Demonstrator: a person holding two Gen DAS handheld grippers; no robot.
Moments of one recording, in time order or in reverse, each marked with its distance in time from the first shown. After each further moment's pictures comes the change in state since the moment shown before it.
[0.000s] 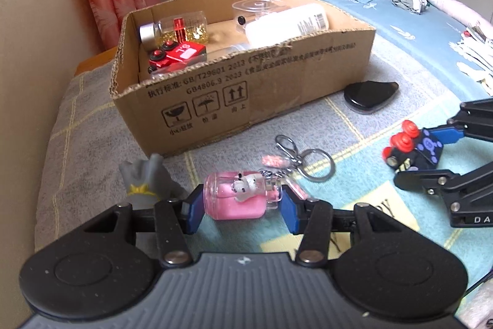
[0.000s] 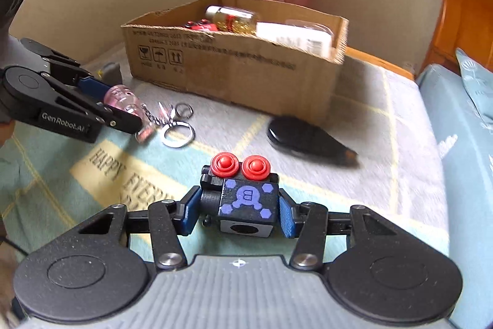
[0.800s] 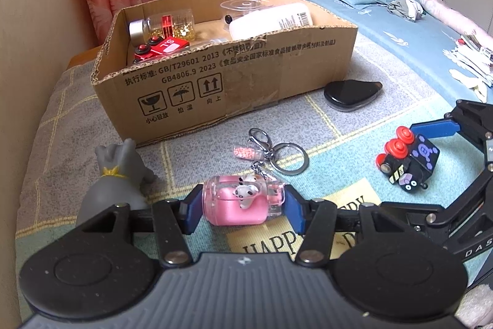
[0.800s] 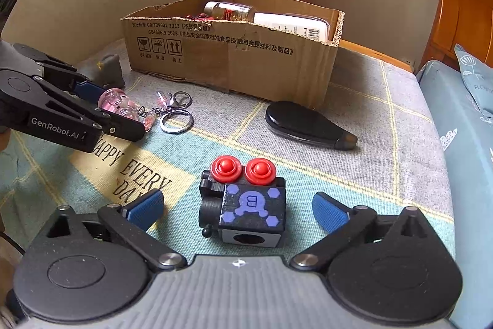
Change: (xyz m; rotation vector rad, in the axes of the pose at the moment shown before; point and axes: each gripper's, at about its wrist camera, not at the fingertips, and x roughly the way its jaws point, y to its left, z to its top) left arm -0.002 -0.015 -0.010 -0.023 -0.027 -0.022; right arm 0.005 -0.001 -0.013 0.006 -0.013 0.011
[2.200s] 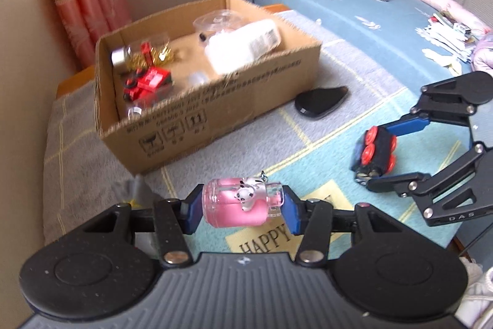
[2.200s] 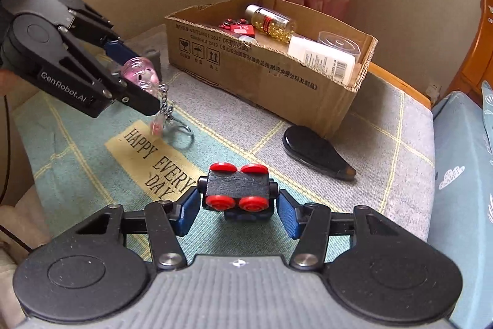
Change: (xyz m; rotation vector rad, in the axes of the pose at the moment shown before) left arm -0.042 -0.006 0.039 0.124 0.065 -0.065; right arm -0.037 0.004 0.032 -0.186 0.079 0.080
